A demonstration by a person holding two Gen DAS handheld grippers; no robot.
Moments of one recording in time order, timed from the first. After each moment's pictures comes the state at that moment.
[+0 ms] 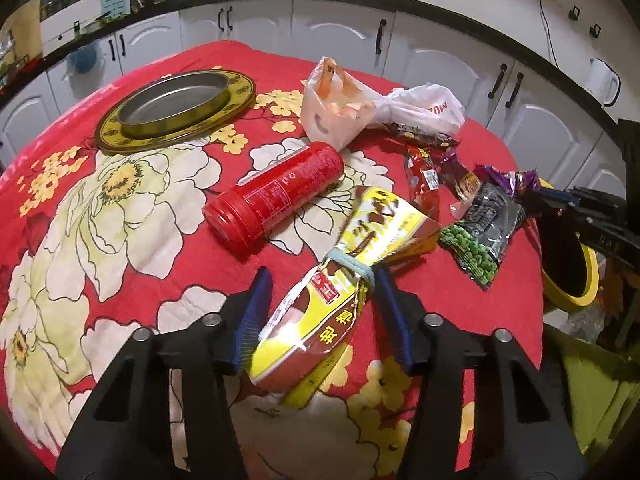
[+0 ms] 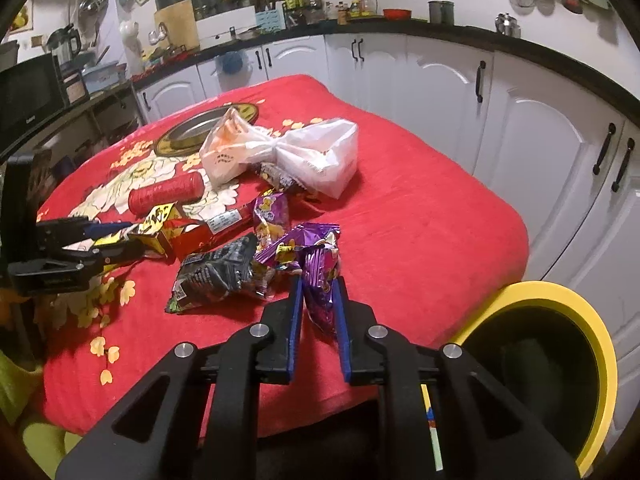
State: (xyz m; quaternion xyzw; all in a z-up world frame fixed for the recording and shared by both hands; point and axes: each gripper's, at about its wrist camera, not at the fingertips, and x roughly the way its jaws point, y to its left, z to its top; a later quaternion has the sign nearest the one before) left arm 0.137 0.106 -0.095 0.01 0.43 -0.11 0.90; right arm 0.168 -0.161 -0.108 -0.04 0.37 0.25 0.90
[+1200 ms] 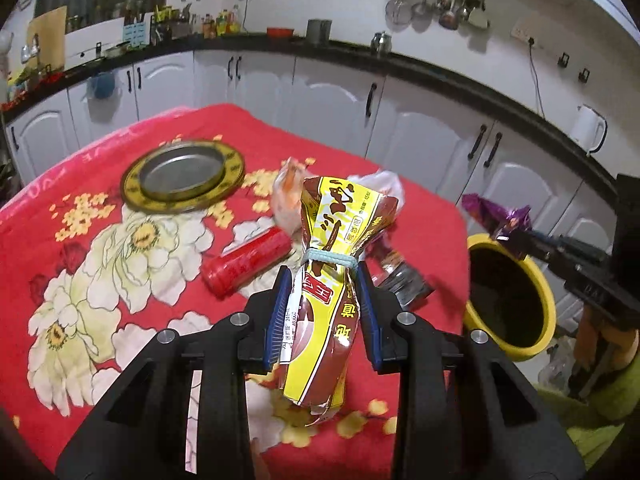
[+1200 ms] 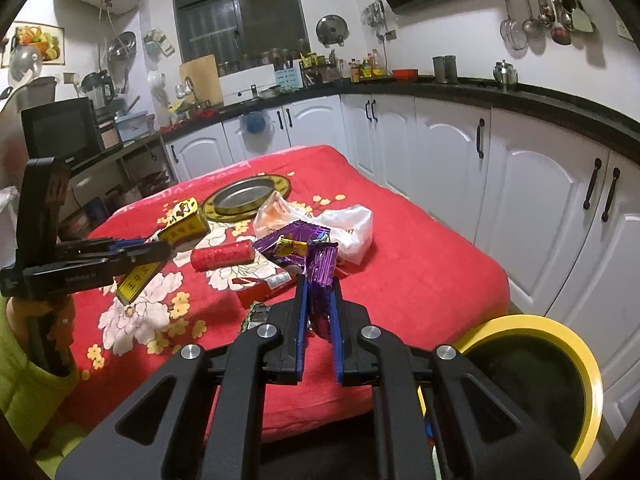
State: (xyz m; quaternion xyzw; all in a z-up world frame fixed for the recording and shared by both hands) left arm 0.096 0.073 -0.008 -0.03 0.34 -0.10 0.93; right arm 0.115 -0.189 -0.041 0.00 0.27 0.28 0.92
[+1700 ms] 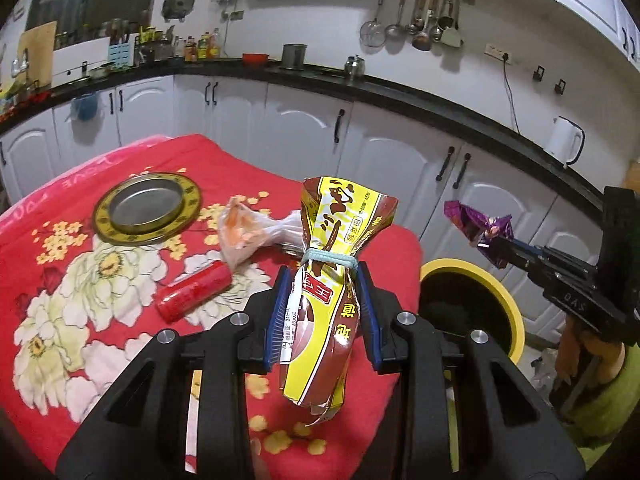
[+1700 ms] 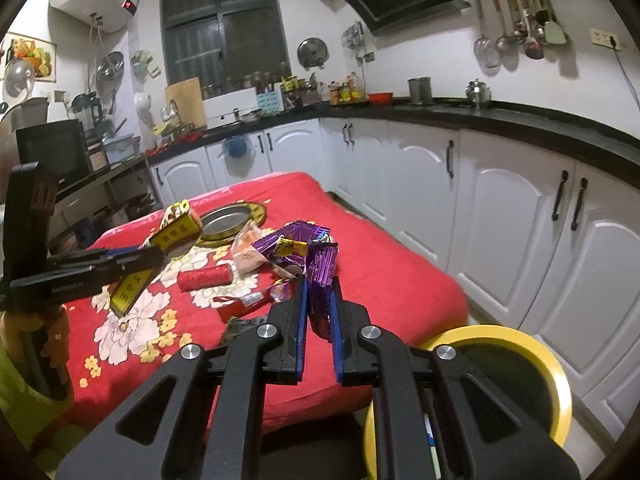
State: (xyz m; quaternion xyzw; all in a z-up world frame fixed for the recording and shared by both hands) left arm 0.086 0.027 0.015 -0.04 0.31 -0.13 0.94; right arm 0.097 -0.232 -0.018 0.02 0.24 0.25 0.94
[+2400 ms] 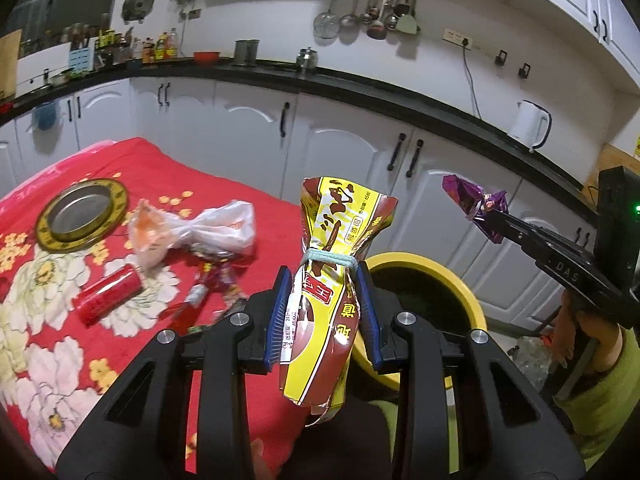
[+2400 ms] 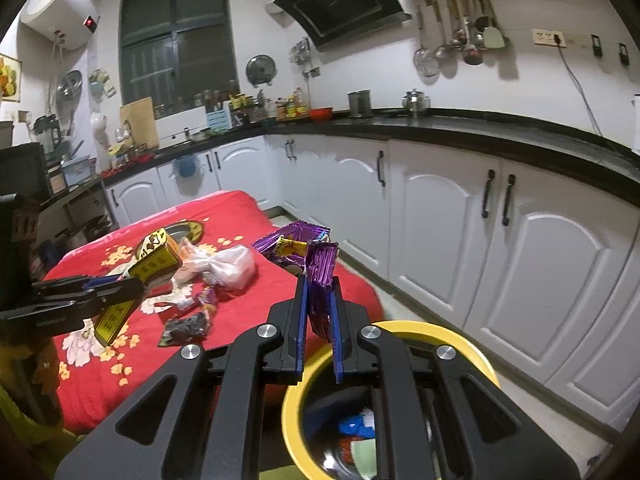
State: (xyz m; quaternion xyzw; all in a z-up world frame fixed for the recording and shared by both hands) left arm 0.088 -0.048 0.007 -0.03 0.31 -0.20 0.93; right arm 0.081 -0.314 -0.014 0.03 0.22 0.16 0.96
